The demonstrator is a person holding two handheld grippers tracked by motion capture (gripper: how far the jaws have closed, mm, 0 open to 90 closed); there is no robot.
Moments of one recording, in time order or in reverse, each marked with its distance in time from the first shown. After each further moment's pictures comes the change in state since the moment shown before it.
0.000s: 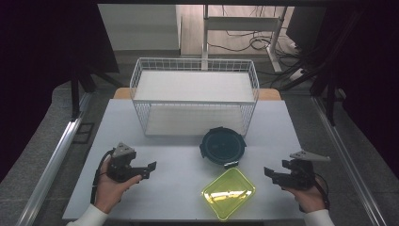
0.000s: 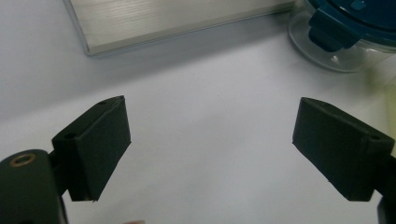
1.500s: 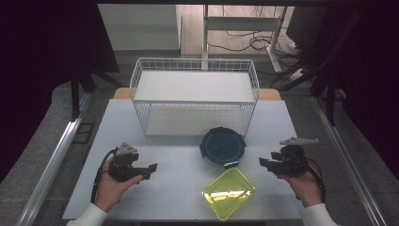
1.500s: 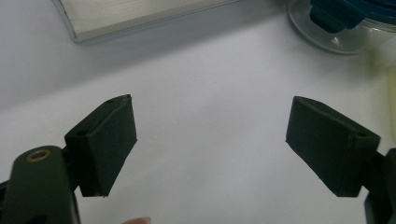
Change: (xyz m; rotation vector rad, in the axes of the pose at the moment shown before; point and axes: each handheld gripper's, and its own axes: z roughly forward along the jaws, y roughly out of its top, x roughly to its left) left arm 0.001 0.002 0.006 0.077 -0.016 0.024; right arm 0.013 0.043 0.011 0.100 0.023 -0.047
